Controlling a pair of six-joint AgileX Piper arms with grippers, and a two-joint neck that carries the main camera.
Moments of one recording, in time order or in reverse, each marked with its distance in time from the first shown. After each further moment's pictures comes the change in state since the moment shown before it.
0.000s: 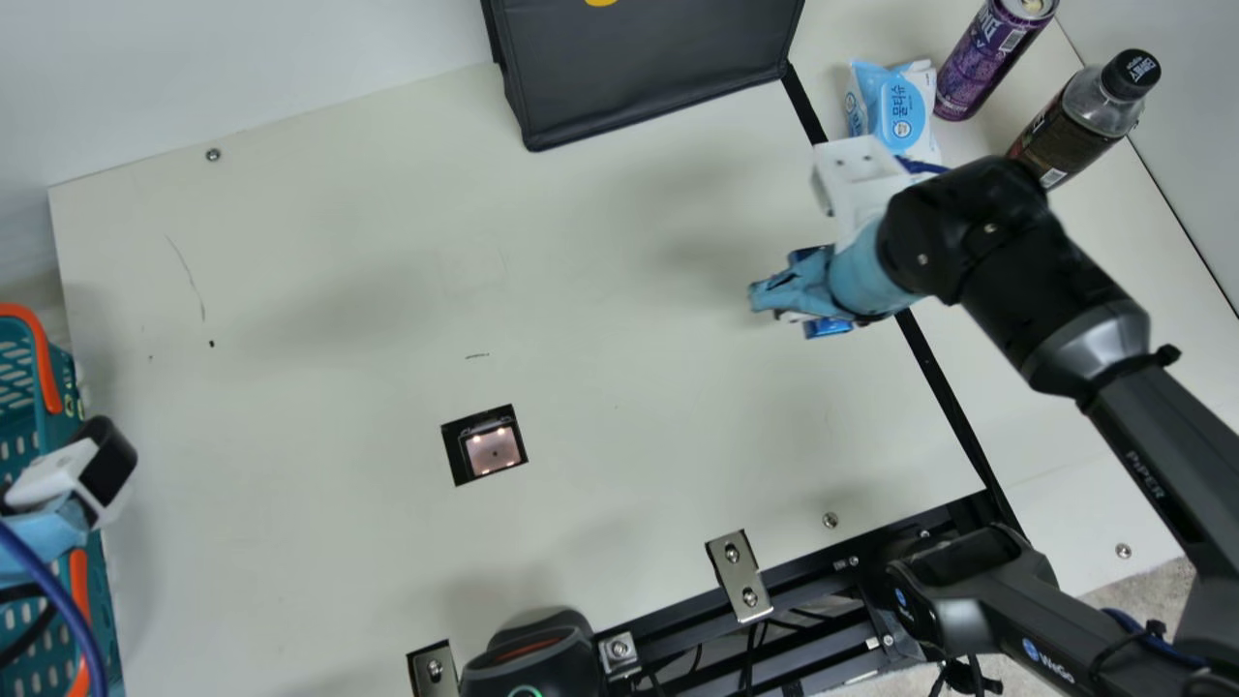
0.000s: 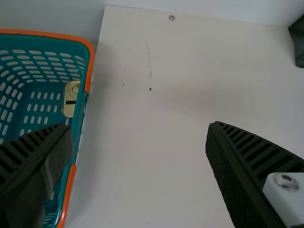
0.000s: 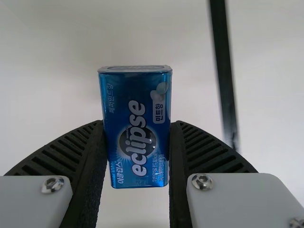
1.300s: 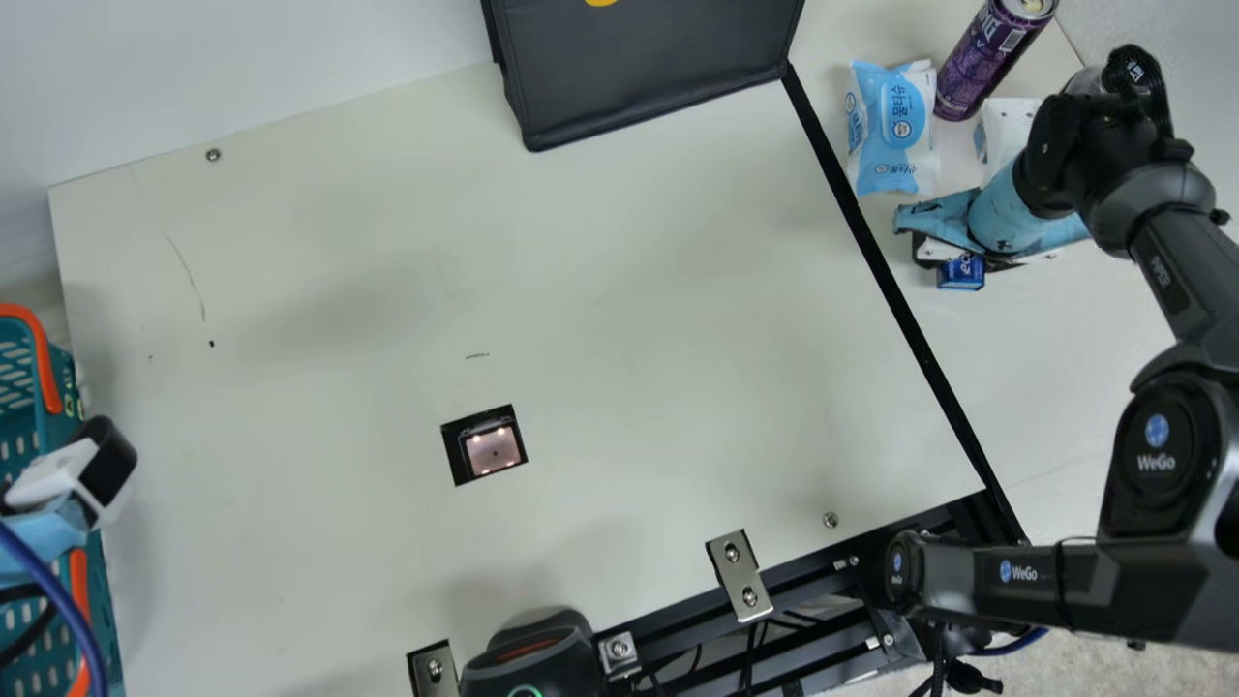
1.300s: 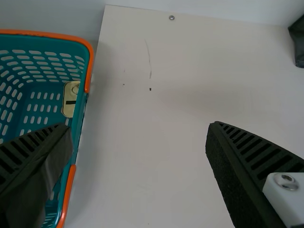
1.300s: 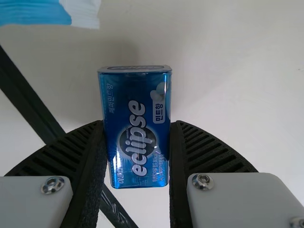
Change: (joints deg) left arm 0.0 0.0 0.0 0.0 0.0 0.0; right arm -24.8 20.0 -6.8 -5.3 -9.5 -6.3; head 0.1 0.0
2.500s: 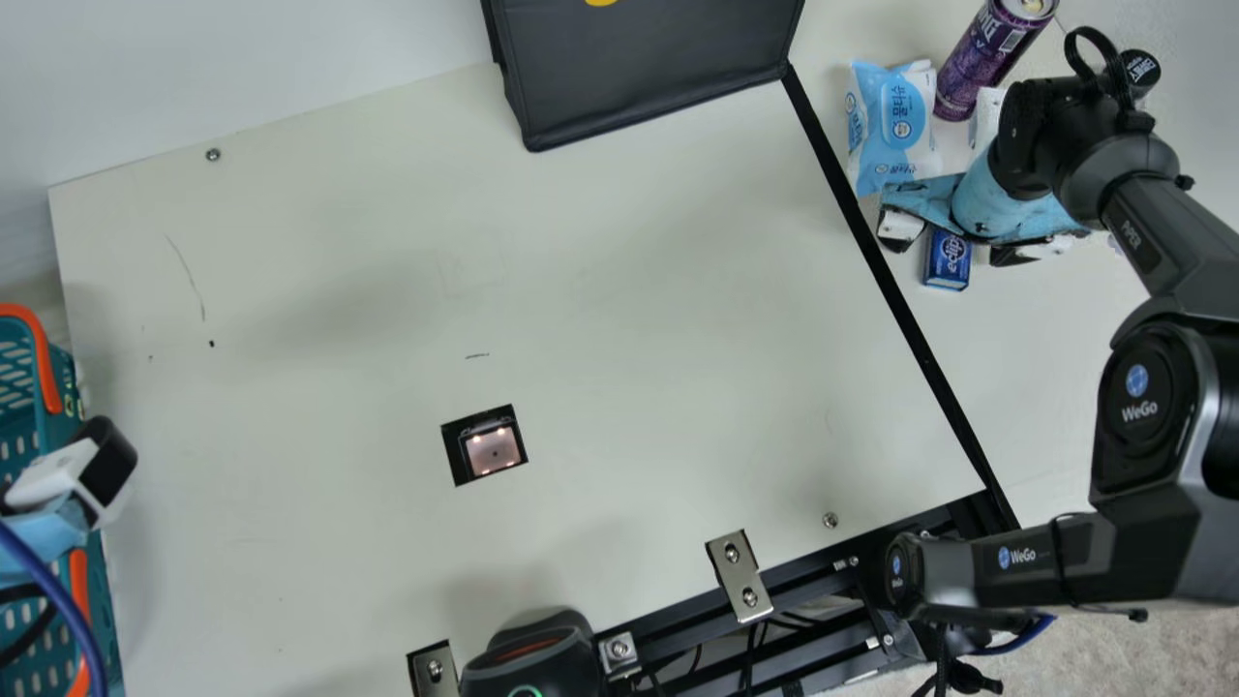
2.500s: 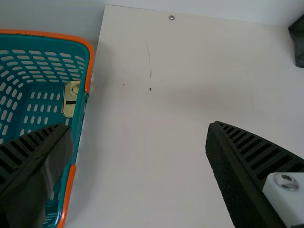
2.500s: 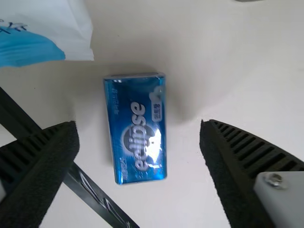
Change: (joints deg) left arm 0.0 0.0 0.0 0.0 0.0 0.0; right arm 2.4 3.0 -2.8 -3.1 0.5 10.3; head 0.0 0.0
